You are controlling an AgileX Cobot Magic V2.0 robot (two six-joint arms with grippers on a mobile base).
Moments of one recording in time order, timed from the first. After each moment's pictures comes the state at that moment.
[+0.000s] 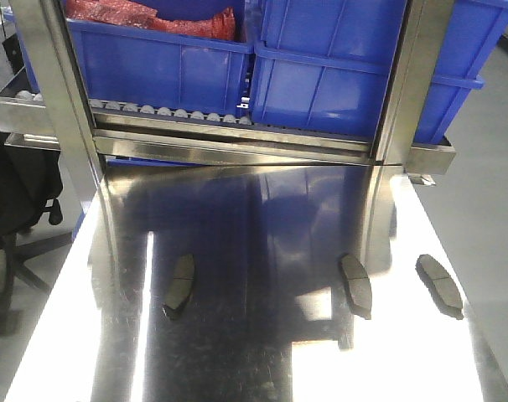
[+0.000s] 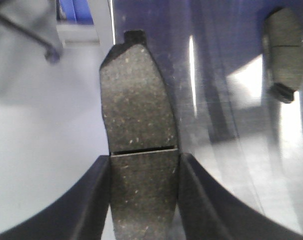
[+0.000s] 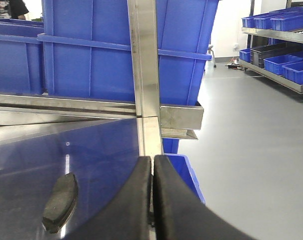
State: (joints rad) left arm -0.09 0.97 -0.64 -0.02 0.67 -0.04; right arm -0.06 -0.01 0.03 0.02 0.09 0.01
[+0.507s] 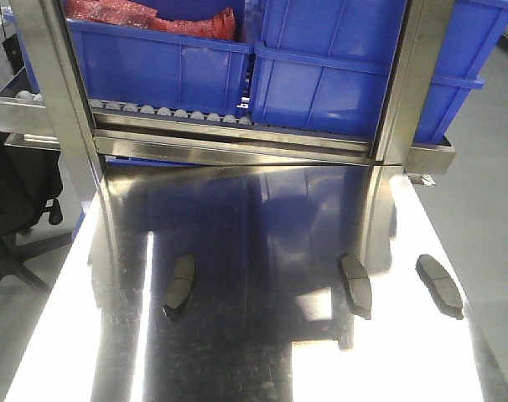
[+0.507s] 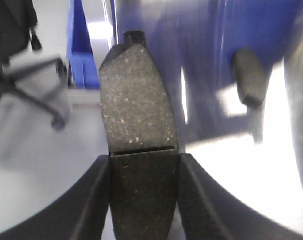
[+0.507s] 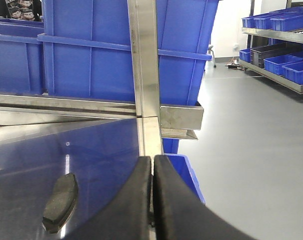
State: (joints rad) left arm -0.09 0.48 -0.41 -0.02 0.61 -0.04; right arm -0.06 -0.01 0.03 0.02 0.09 0.01
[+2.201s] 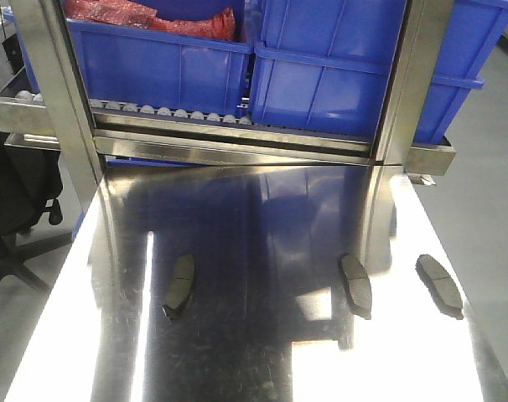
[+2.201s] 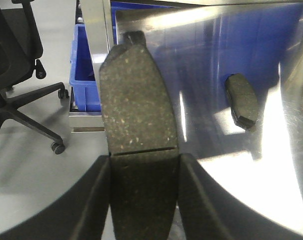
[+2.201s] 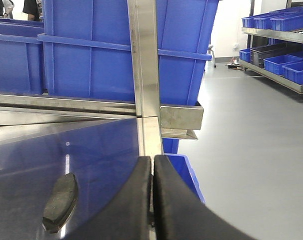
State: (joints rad) left arm -0.09 0.42 -0.40 -0.02 0.61 -0.04; right arm -0.06 -0.01 0.03 0.02 0.09 0.01
